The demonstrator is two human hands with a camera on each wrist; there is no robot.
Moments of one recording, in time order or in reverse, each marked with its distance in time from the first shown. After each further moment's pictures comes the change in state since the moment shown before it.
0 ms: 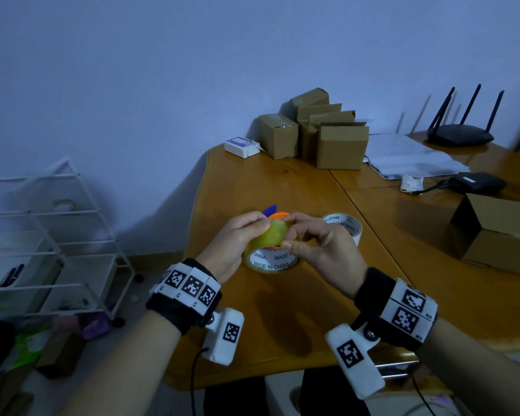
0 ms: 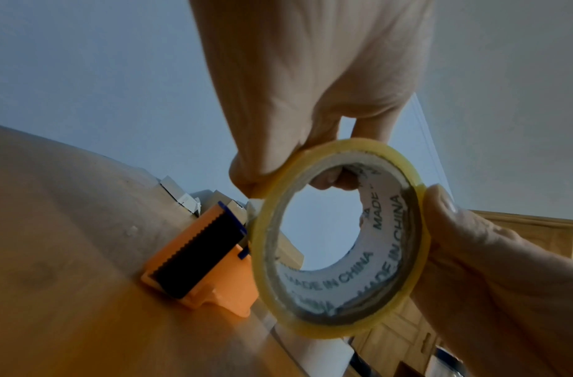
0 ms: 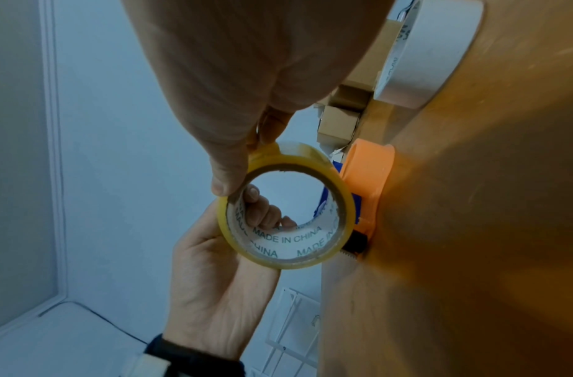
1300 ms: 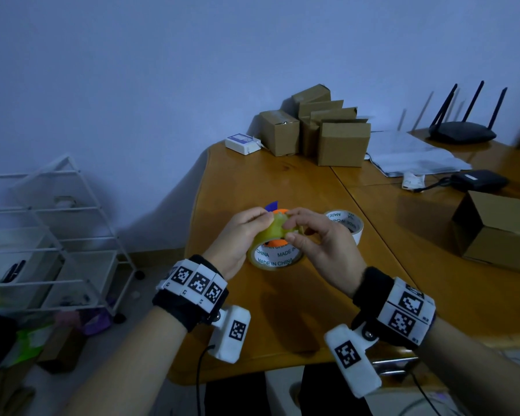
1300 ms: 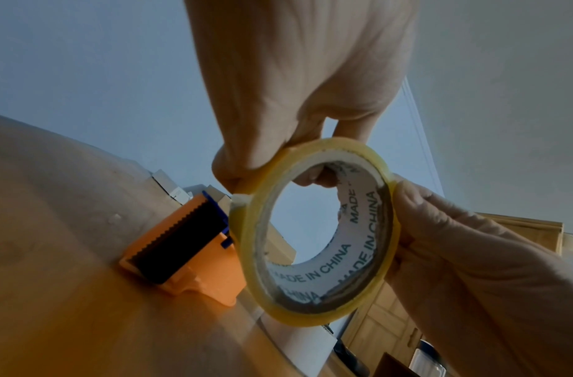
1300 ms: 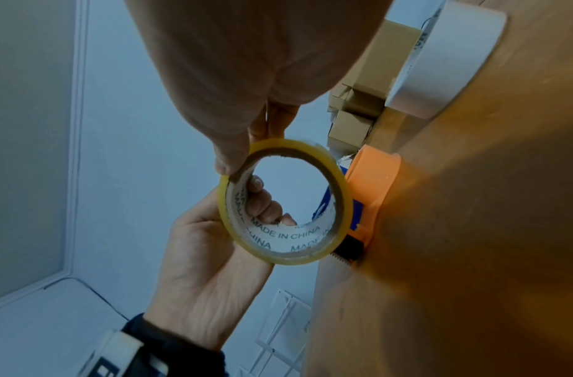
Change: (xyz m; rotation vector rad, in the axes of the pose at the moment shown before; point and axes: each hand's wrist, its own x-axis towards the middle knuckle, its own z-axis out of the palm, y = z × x) left_hand 0.001 0.002 0.008 -0.063 0.044 -0.031; right_hand 0.000 0.009 0.003 -0.131 0.042 -0.094
